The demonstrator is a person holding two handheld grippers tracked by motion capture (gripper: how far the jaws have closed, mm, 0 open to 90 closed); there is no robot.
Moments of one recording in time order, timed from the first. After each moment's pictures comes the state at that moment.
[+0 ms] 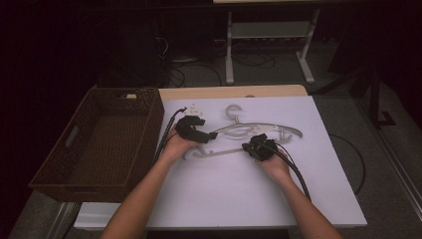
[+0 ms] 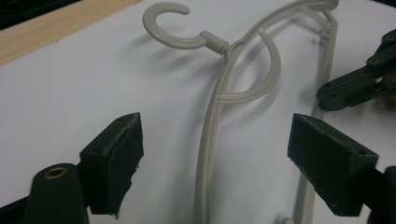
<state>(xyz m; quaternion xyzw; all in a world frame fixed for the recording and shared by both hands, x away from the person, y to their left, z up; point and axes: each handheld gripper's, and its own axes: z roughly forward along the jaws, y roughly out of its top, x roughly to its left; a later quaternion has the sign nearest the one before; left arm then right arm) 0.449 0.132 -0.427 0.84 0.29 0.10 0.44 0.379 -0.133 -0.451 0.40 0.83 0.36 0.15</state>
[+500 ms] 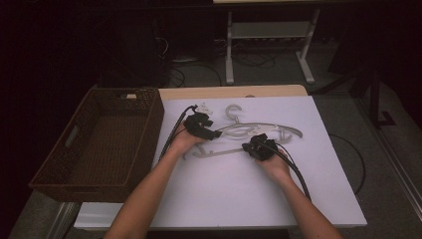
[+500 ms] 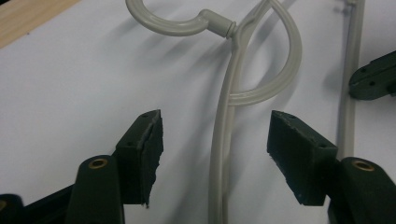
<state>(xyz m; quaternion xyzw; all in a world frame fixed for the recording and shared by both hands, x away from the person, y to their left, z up) 0.469 0.107 -0.433 0.88 0.27 0.09 0.39 0.379 -0.133 -0.451 0.40 0.83 0.36 0.15</state>
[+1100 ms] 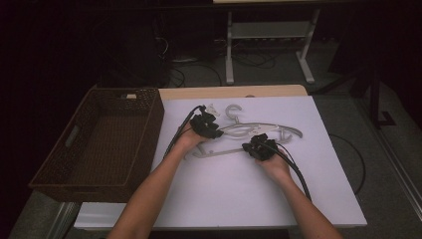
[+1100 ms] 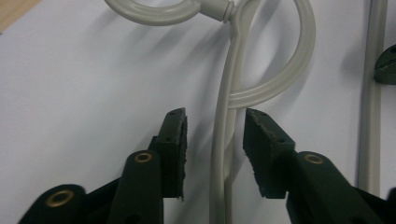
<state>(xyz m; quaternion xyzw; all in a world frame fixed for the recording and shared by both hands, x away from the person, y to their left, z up) 0.475 0.089 -0.440 0.90 0.24 0.10 0.34 0.380 -0.135 -0.452 0.40 0.83 0.37 0.15</state>
